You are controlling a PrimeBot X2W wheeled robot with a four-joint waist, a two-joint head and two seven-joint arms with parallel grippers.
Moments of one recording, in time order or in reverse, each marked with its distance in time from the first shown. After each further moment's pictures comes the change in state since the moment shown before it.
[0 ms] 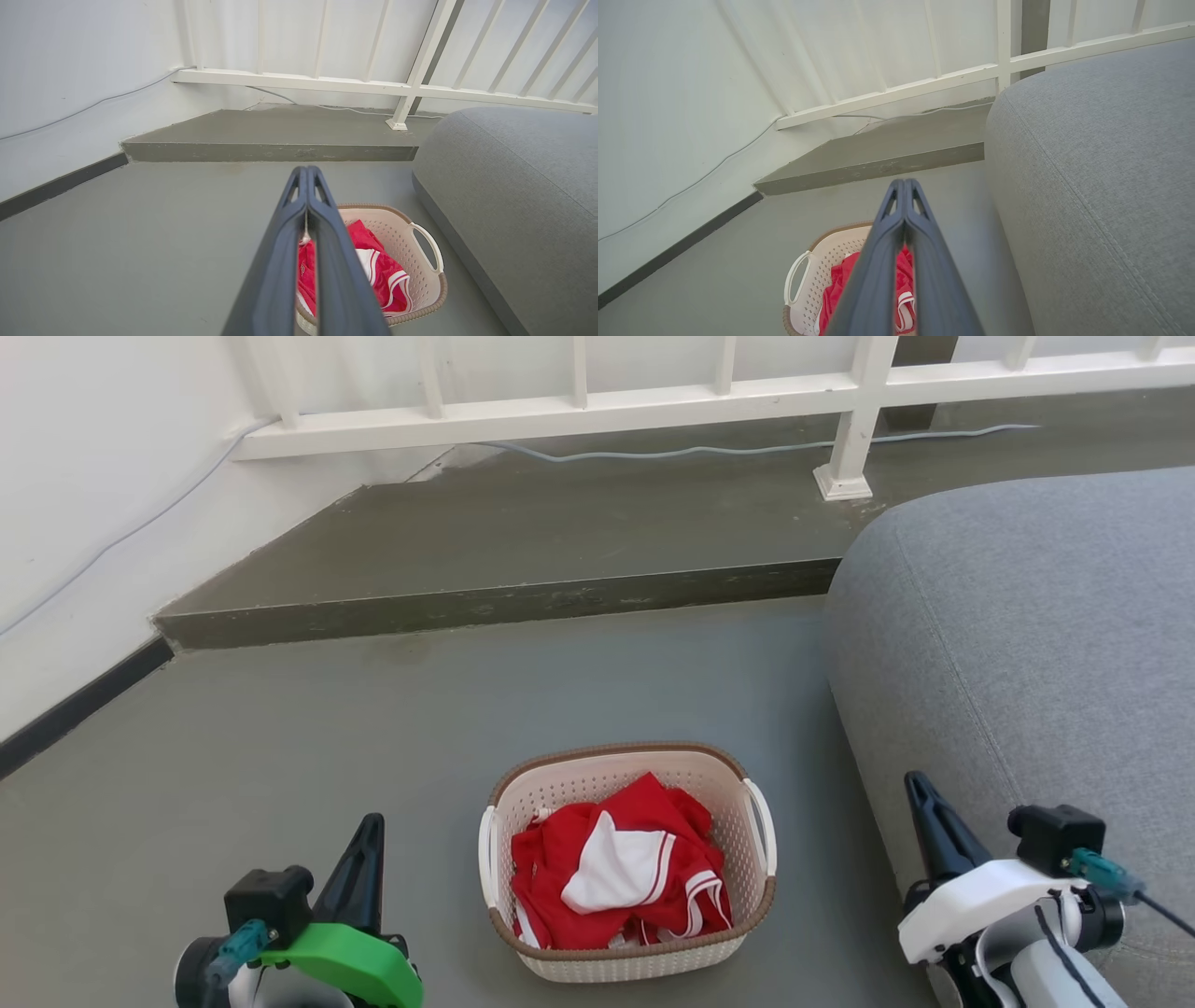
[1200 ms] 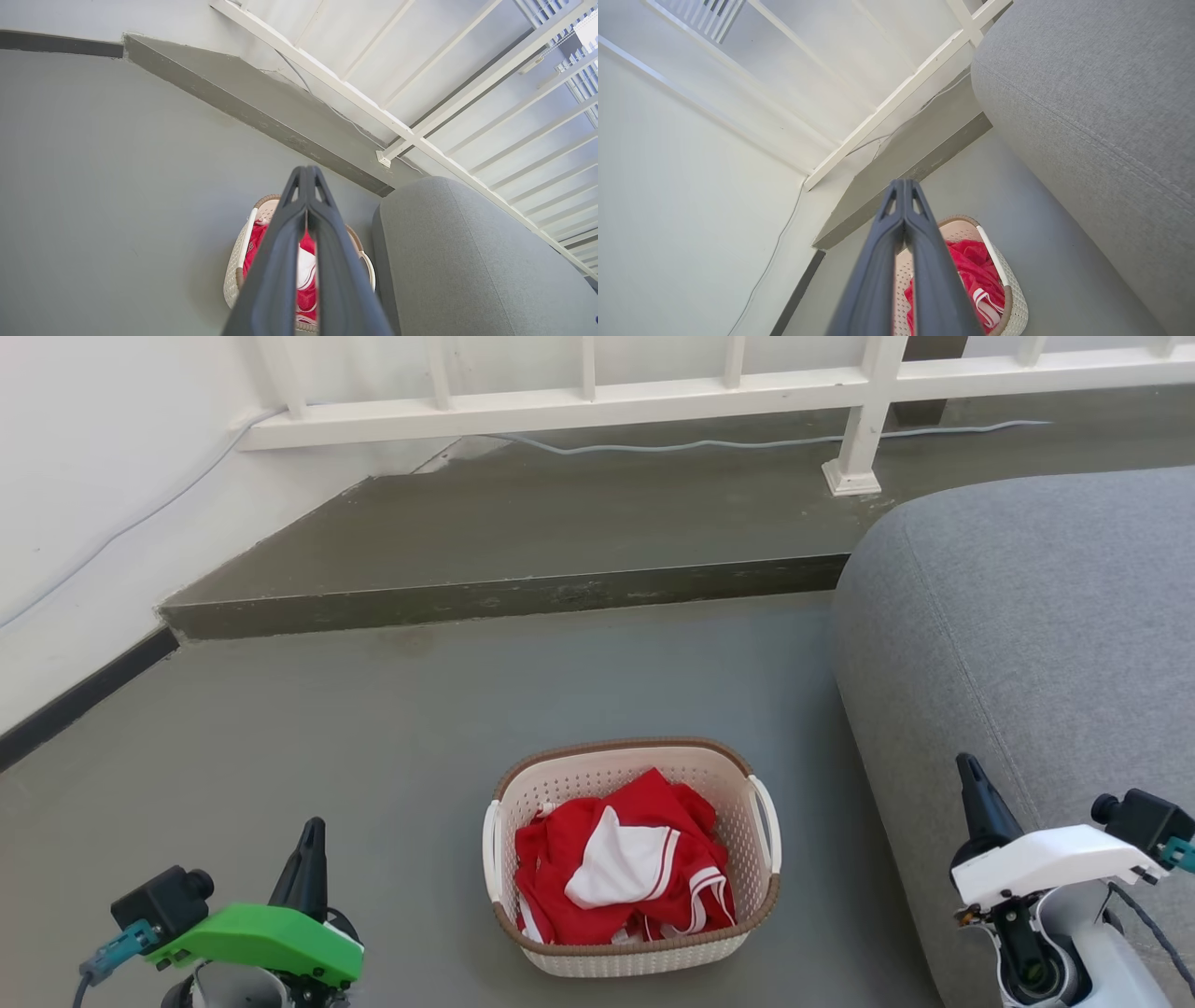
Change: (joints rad) left arm -0.003 -0.016 0.132 -0.003 -0.447 -0.020 0.139; right arm -0.019 0.028 -0.144 -0.022 0.442 0.012 0.143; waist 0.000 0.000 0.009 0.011
